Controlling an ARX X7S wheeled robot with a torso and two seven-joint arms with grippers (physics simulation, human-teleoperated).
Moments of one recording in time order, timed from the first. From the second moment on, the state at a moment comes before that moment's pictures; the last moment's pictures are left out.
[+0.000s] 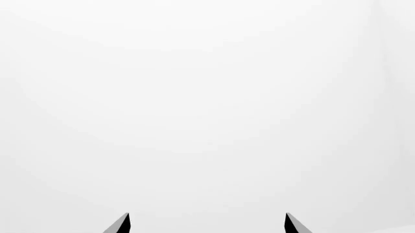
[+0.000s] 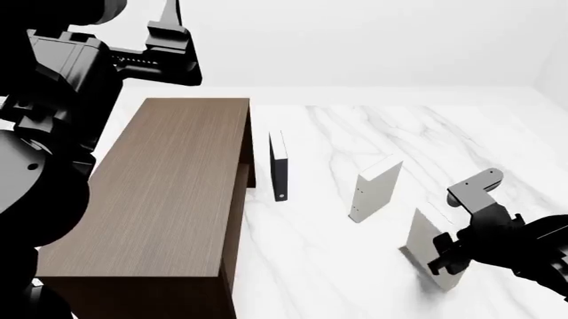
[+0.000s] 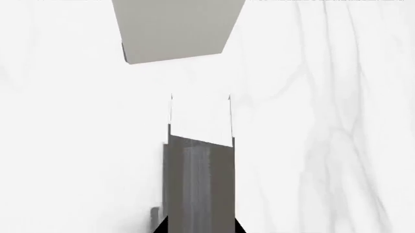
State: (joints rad) left arm -1.02 -0.36 0.02 0.71 -0.77 -1.22 -0.43; right arm 0.98 0.88 -0.93 0.29 0.84 0.93 -0.18
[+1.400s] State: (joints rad) left arm -1.04 -0.39 0.03 0.68 -0.79 -1.17 -0.45; right arm 0.75 0.97 -0.65 -0.16 1.20 0.69 -0.02
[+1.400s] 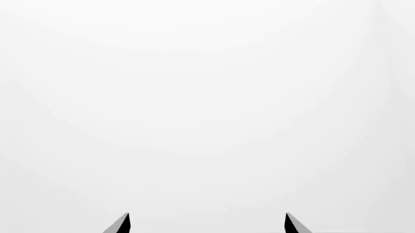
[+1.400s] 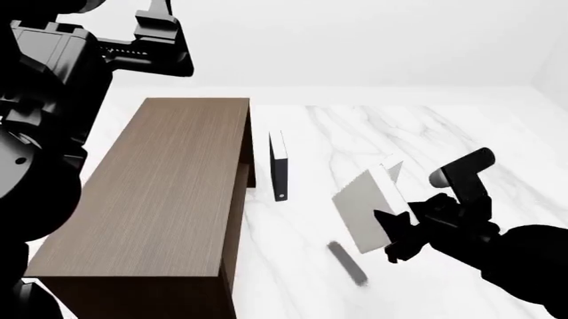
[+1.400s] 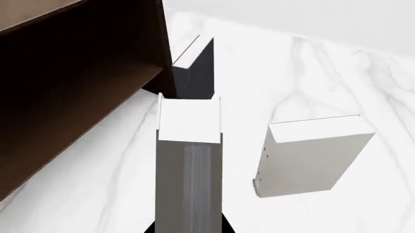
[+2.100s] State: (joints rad) left arm -1.02 -0.41 0.04 0.68 -0.79 -1.13 -0.45; right arm 0.38 0.81 -0.57 -0.24 1.27 0.29 -0.05
